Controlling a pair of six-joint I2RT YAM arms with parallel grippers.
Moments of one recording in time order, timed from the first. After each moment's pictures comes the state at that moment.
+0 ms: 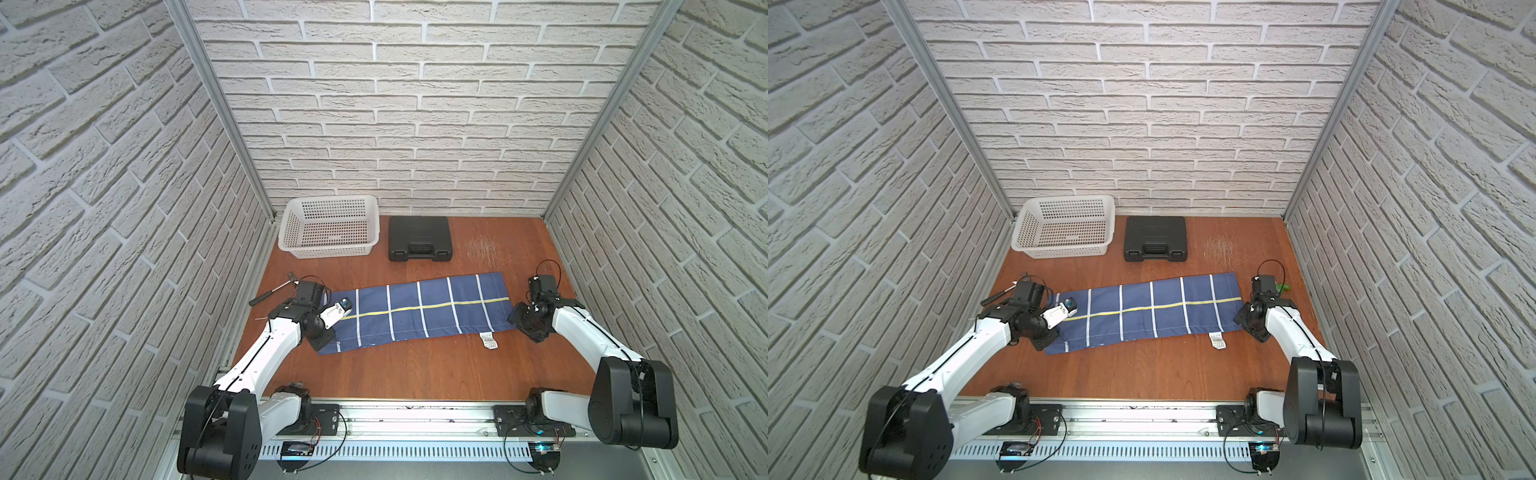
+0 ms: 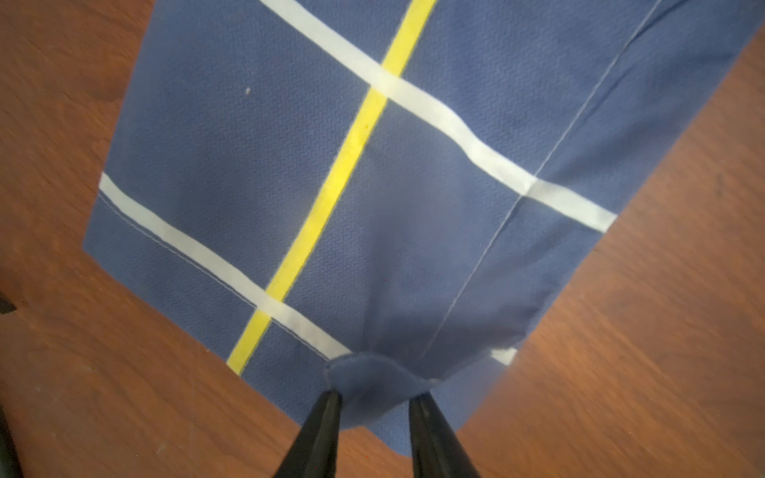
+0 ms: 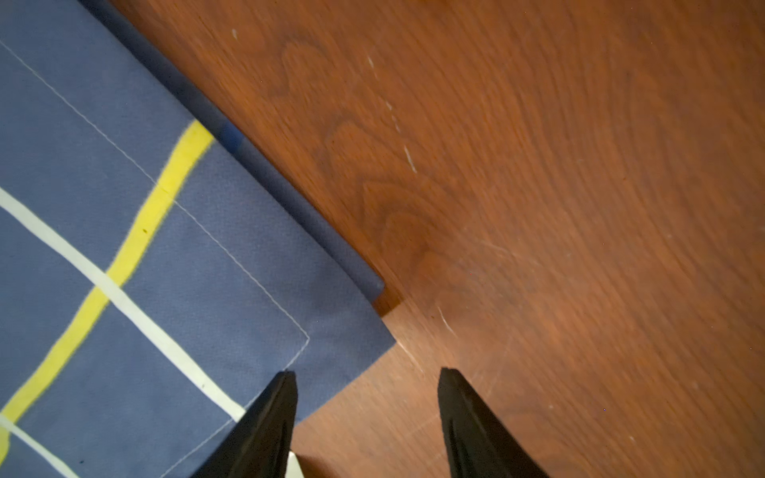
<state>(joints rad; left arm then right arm) -0.17 1.12 0.63 -0.77 0.08 0.75 -0.14 1.29 0.67 -0.68 0.02 0.64</state>
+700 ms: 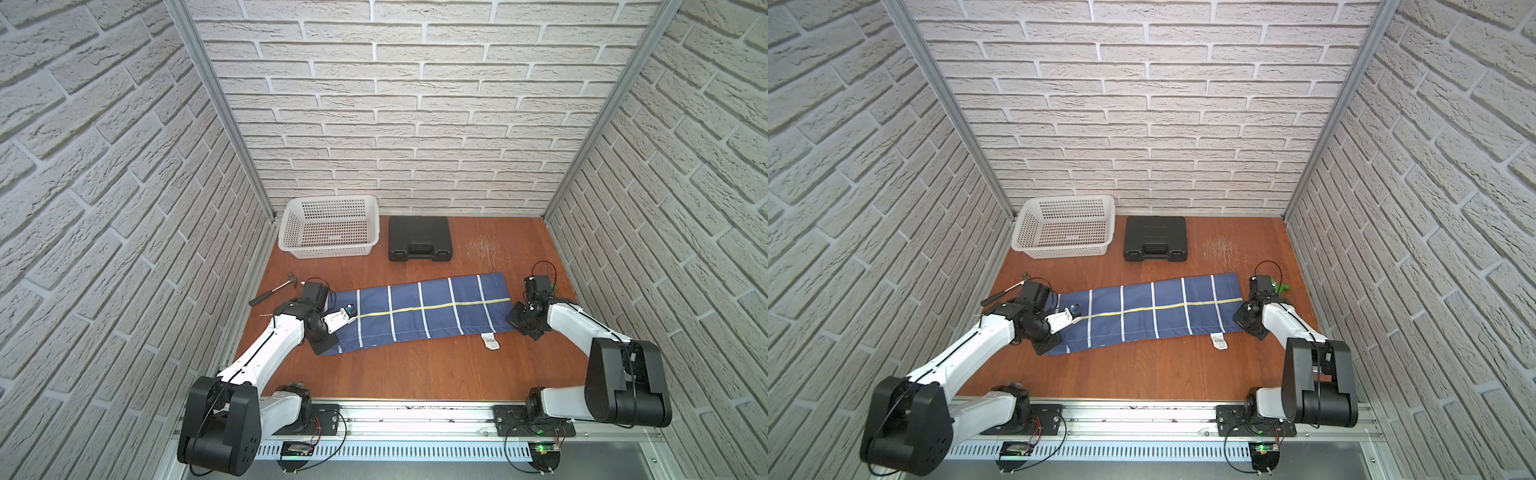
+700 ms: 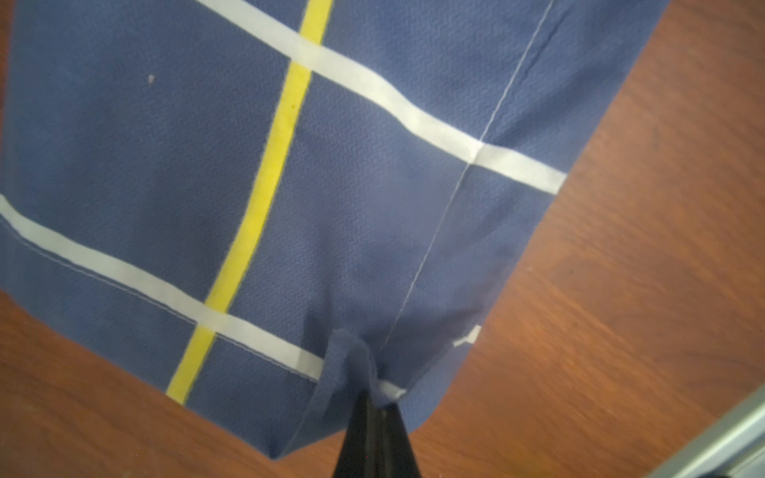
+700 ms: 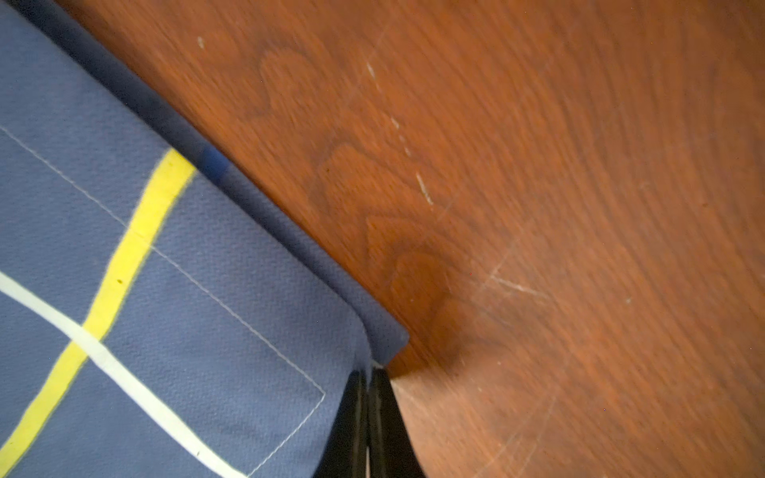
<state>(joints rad) -0.21 1.16 0.65 -0.84 0.09 0.80 -0.14 1.37 0.66 -0.59 0.03 0.66</state>
